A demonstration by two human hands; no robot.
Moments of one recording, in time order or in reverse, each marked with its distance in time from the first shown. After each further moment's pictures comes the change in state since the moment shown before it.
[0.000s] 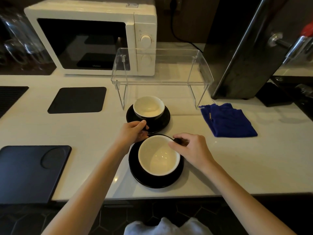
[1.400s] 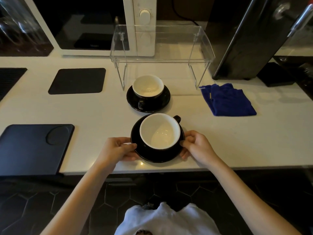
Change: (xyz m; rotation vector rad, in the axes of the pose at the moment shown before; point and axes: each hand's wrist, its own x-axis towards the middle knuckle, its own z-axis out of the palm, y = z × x) left_hand -0.089 -0.058 -0.038 0.021 -0.113 -0.131; right_hand -0.046 0.033 0.010 0.423 -0.171 0.455
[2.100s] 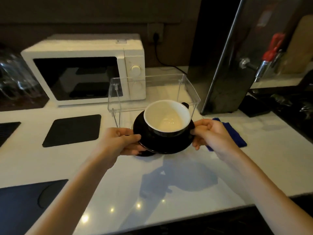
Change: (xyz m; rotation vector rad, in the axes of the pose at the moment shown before) left_hand 0.016 0.149 -0.005 -0.006 -0.088 0.214; right_hand 0.011 -0.131 -0.040 0.080 0.194 -0.236
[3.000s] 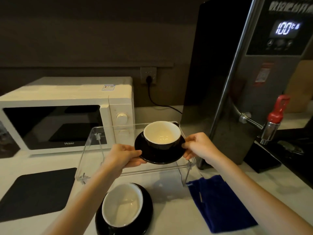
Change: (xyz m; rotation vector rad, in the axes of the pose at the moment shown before) left_hand 0.184 0.056 0.040 0.007 0.055 -0.044; right_hand 0.190 -0.047 -0.046 -0.326 -0.064 0.073
